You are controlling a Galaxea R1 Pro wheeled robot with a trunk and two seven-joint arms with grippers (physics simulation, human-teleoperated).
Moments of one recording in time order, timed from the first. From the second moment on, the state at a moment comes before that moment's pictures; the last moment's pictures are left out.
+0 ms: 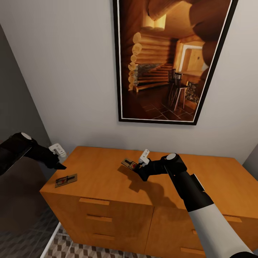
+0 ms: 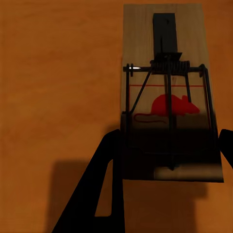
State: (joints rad) left arm -1.04 0.73 -0.60 -1.24 -0.14 0.92 -1.09; right arm -0.75 0.01 0.26 -1.32 0.51 0.73 1.10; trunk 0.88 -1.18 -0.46
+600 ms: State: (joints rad) left arm -1.04 0.70 -0.70 -1.25 -0.12 0.92 -0.96; right arm -0.75 0.01 0.26 -1.31 0.51 0.73 1.10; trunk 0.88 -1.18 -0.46
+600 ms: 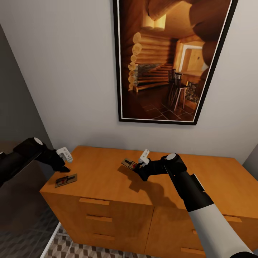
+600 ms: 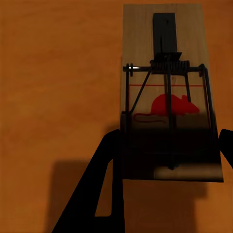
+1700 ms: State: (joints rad) left arm -1.04 0.68 -0.56 -1.24 -0.10 0.92 -1.15; right arm -0.75 0.01 0.26 -1.31 0.51 0.72 1.10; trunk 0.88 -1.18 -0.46
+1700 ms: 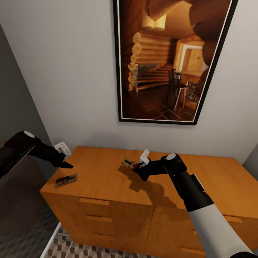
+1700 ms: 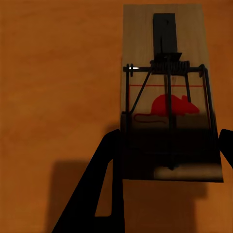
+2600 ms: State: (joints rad) left arm -1.04 0.69 -0.52 -1.18 0.01 0.91 -1.19; right arm -0.75 0.01 0.26 -1.31 0.51 0.72 1.10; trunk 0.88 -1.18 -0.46
